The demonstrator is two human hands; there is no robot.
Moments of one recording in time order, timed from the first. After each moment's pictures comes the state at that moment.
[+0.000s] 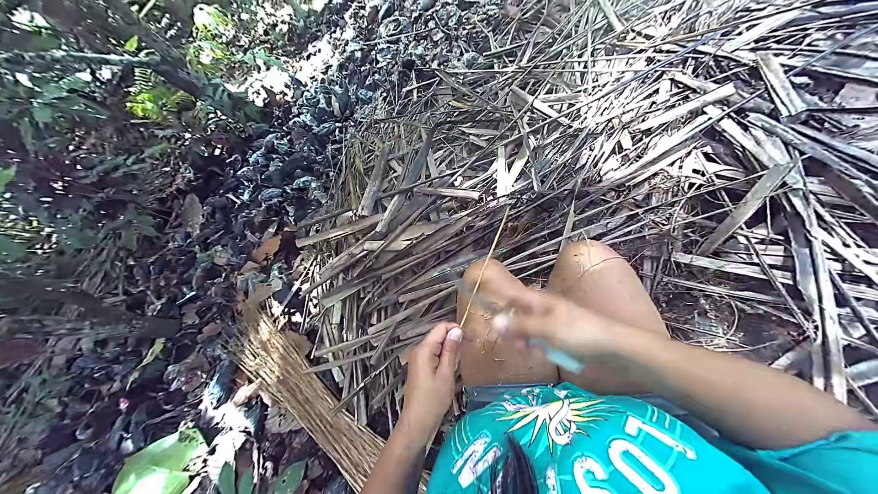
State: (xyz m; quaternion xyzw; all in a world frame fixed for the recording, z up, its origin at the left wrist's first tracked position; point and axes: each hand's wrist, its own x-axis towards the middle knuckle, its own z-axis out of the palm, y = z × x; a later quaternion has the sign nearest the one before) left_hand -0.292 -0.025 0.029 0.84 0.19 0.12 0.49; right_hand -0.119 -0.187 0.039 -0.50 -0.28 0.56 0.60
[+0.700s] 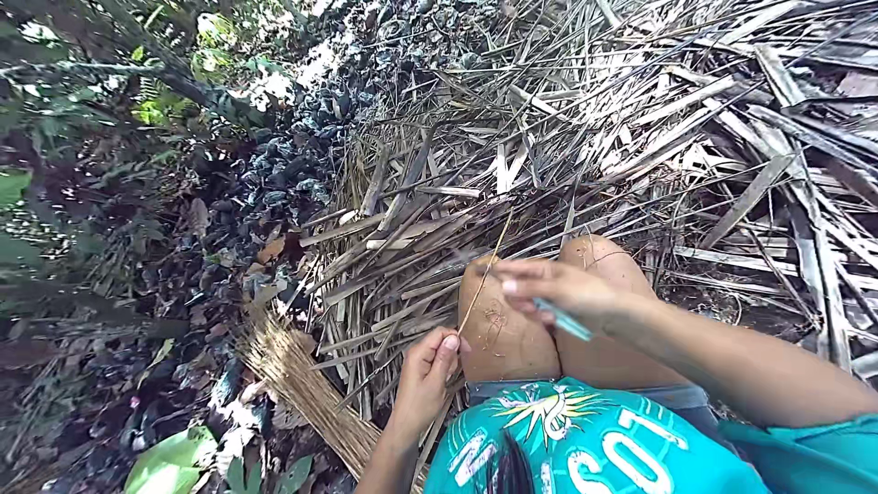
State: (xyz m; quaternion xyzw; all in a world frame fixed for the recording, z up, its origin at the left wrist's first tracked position) left_hand -0.305 -0.018 0.037 0.78 0.13 0.09 0.60; right_hand -0.099 -0.184 0.040 -0.44 -0.28 0.57 0.64
